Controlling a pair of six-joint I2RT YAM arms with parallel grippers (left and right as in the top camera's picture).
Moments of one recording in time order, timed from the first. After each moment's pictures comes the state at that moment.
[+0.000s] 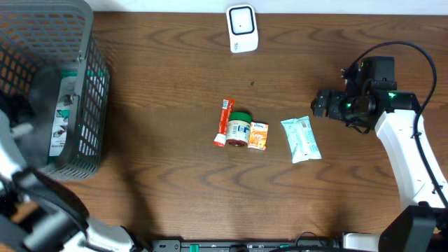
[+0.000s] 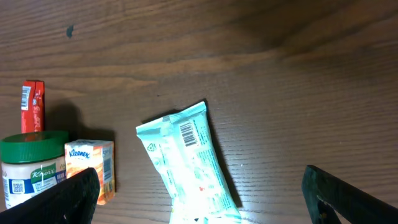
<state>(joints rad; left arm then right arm) 0.71 1.76 1.54 -0.82 -0.14 0.15 -0.04 1.53 1.19 -0.83 -0.19 0.20</state>
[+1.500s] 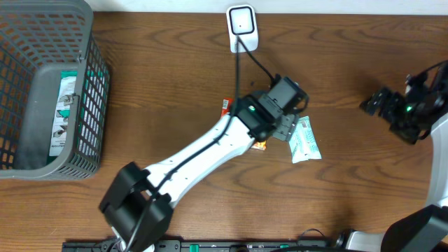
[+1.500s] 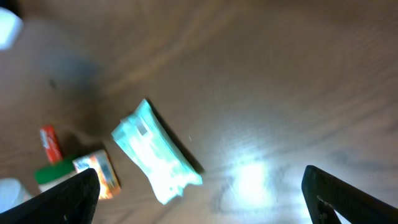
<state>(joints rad) -0.86 1.85 1.55 -0.73 -0.06 -0.39 -0.42 1.53 1.32 -1.08 -0.33 0.19</state>
